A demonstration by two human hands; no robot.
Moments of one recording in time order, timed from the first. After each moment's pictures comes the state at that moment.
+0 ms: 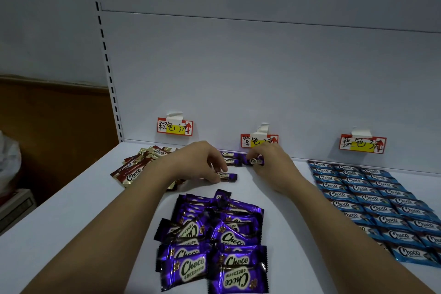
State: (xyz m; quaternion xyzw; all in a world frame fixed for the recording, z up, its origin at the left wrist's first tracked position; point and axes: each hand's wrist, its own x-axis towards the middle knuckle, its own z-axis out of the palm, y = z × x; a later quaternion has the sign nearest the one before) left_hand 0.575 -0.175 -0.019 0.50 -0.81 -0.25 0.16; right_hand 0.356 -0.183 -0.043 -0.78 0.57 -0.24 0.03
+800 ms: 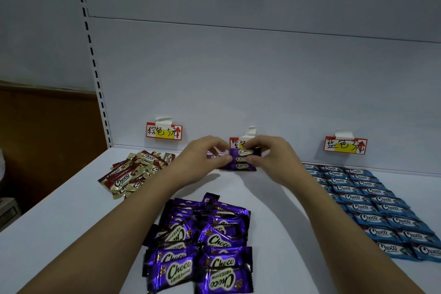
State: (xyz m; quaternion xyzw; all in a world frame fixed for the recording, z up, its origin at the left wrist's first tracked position) left_hand 0.545 -0.171 -0.024 0.45 -0.79 -0.20 0.36; right_hand 0.337 -0.167 -0.017 -0.73 0.53 -0.40 0.17
